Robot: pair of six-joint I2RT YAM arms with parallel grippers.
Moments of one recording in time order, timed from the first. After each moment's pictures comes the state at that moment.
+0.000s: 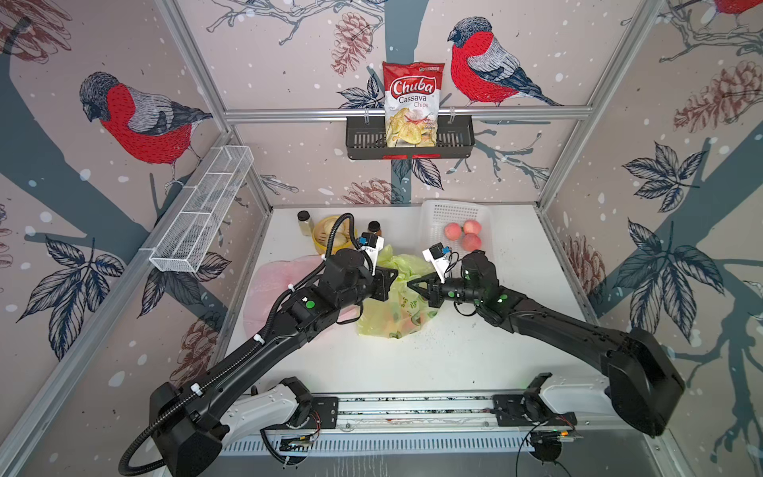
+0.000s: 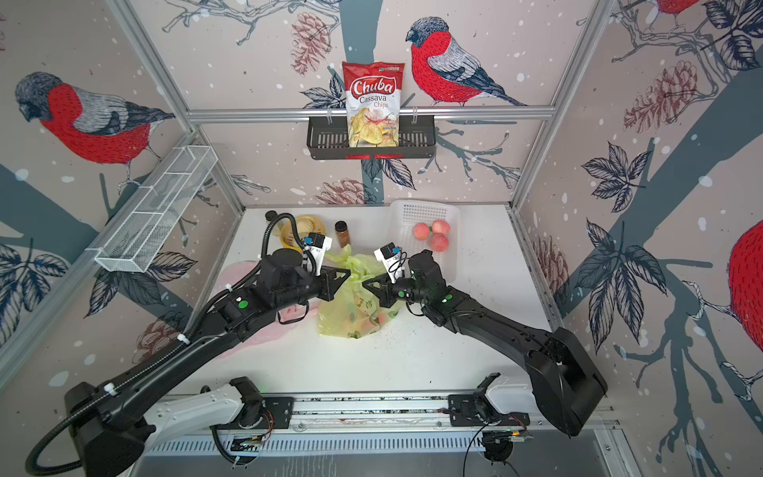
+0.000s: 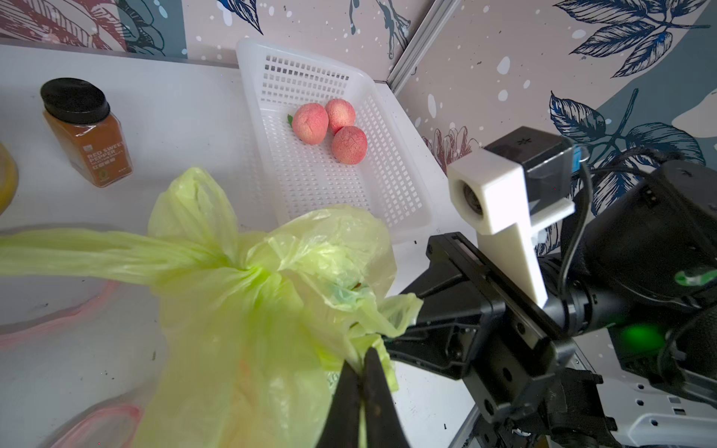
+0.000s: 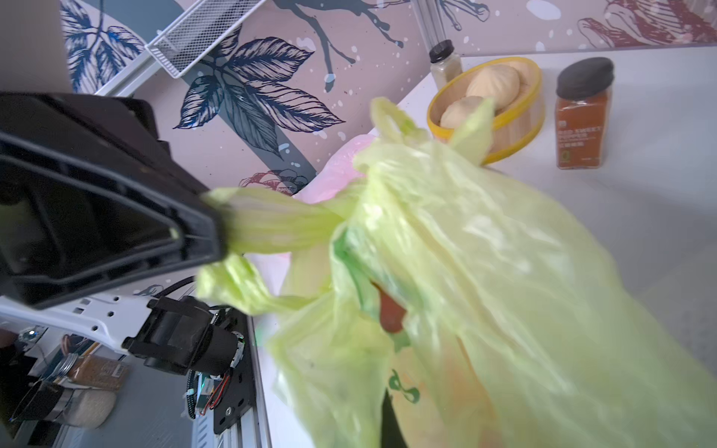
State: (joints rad) left arm -0.71 1.06 0.96 -0.36 0.14 -0.50; right arm 0.72 1.31 0.74 0.21 -0.52 0.34
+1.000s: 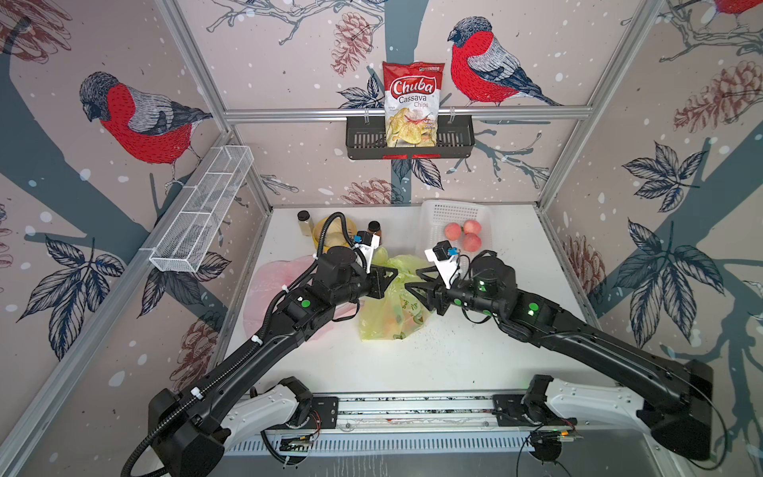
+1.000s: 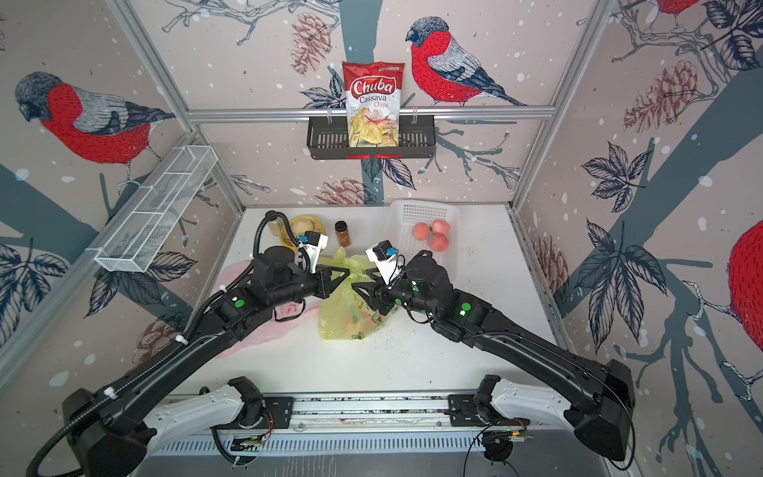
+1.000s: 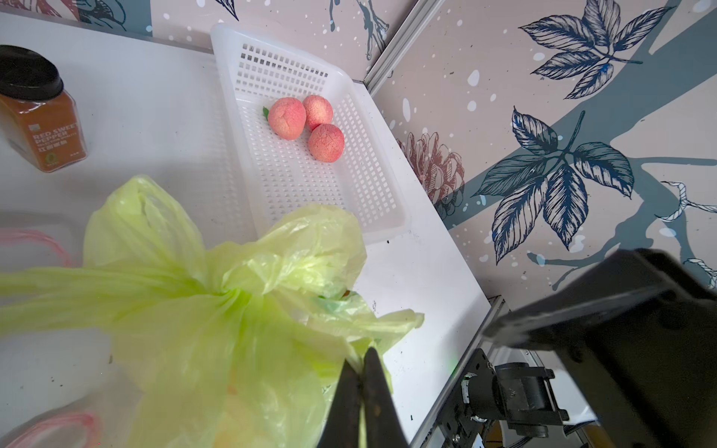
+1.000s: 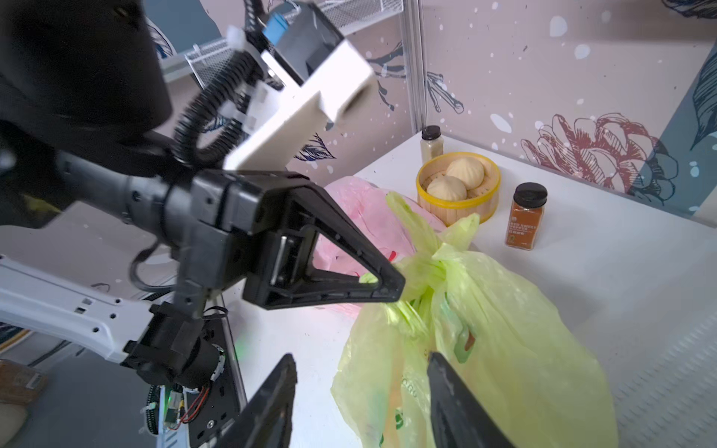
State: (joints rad) left arm -0.65 1.04 0.94 -0.31 0.30 -0.56; right arm 0.98 1.13 0.98 -0.17 -0.14 0.18
